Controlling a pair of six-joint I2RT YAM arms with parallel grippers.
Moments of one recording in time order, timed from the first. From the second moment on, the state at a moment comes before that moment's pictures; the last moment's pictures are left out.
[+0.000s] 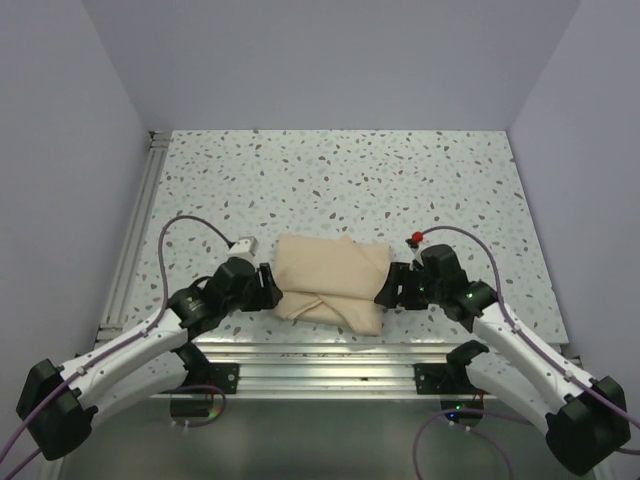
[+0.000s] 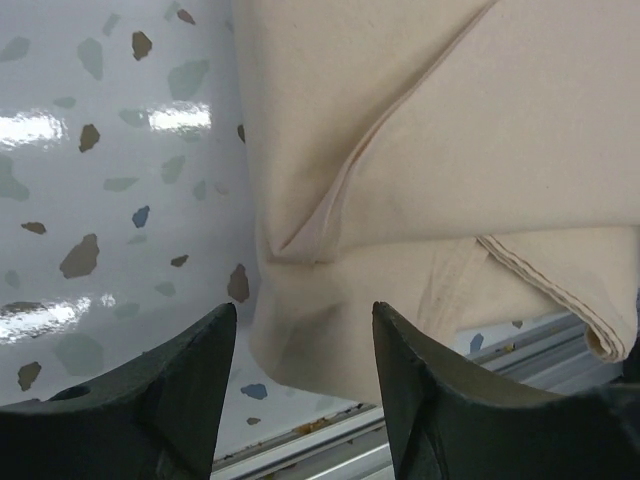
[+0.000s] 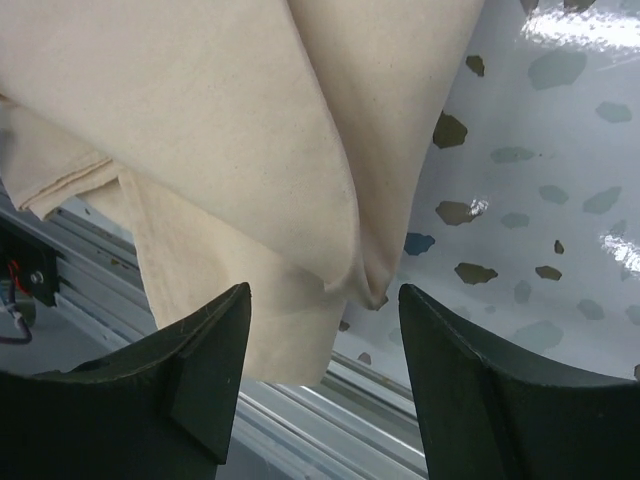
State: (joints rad) left arm -0.73 0.83 0.48 -0.41 -0.16 -0.73; right arm 0.48 0.84 0.51 -0.50 -0.24 0.56
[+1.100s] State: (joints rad) left arm -0.68 1.26 0.38 0.29 -0.16 -0.78; right arm 0.55 1.26 0.55 -0.16 -0.10 0.64
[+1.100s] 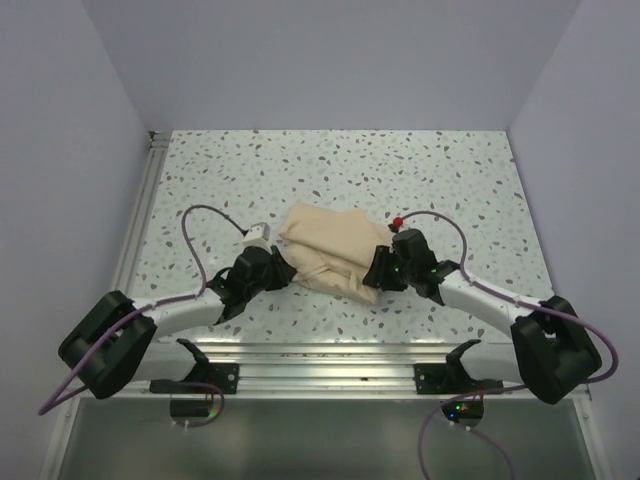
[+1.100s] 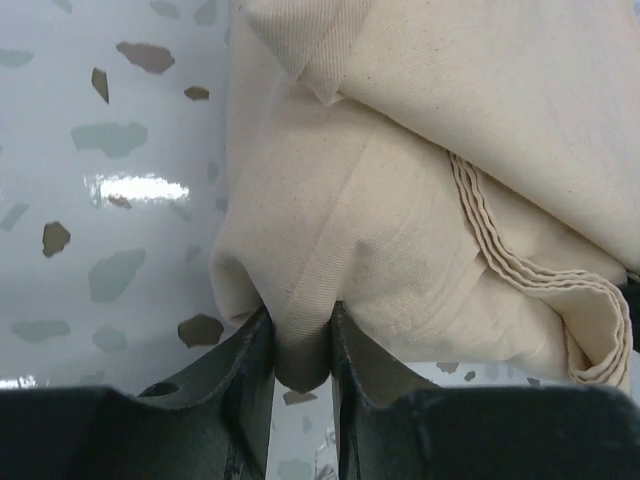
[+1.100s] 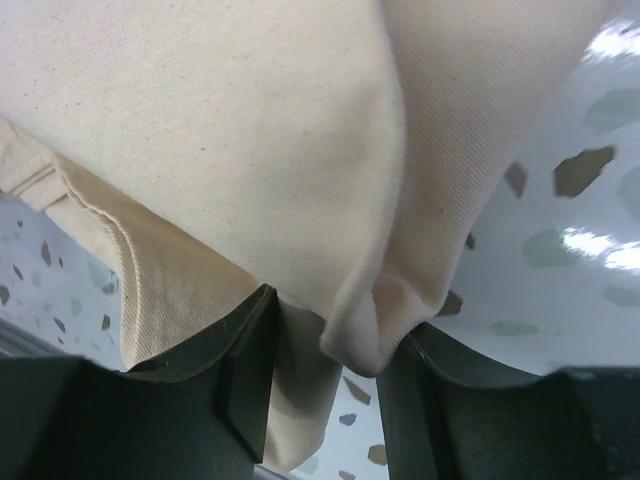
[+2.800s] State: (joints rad) left arm -0.90 1.30 0.12 0.74 -0.01 -1.32; right arm 0.72 1.36 1.01 -0.32 -0.01 -0.09
